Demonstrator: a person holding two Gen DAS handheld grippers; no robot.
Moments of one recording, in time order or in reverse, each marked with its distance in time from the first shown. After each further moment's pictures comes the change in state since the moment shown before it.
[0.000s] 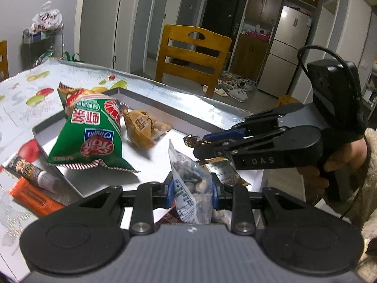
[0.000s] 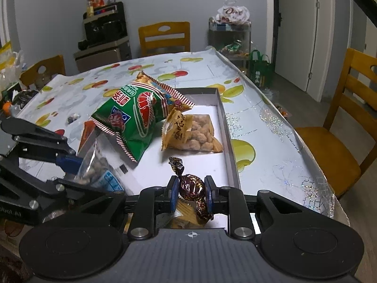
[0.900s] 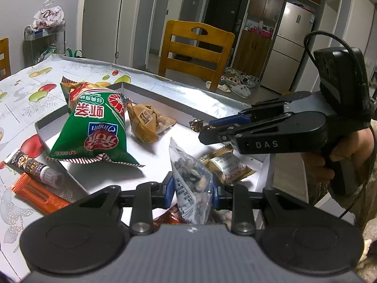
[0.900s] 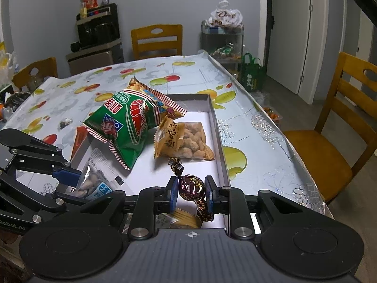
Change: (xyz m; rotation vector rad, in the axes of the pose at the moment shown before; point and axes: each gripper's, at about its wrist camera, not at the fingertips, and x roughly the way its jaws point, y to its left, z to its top) left arm -0.002 -0.003 -0.006 0.009 0.022 0.021; right arm -0.003 -0.001 0.007 0.008 -0.016 -0.052
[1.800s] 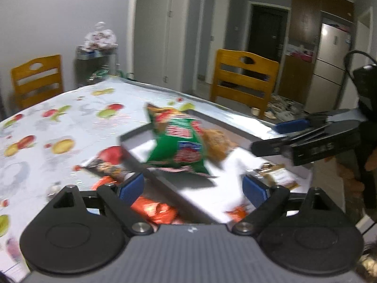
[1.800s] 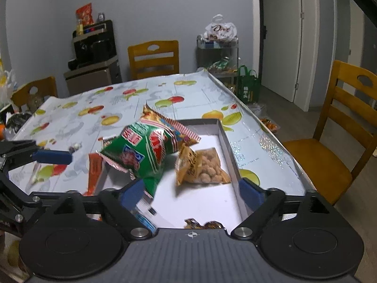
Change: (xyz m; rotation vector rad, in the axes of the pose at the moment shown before) left arm -0.081 0.034 -0.014 -0.056 -0.147 0.268; right arm -0.018 0.032 0.023 0.060 -0.078 -0.018
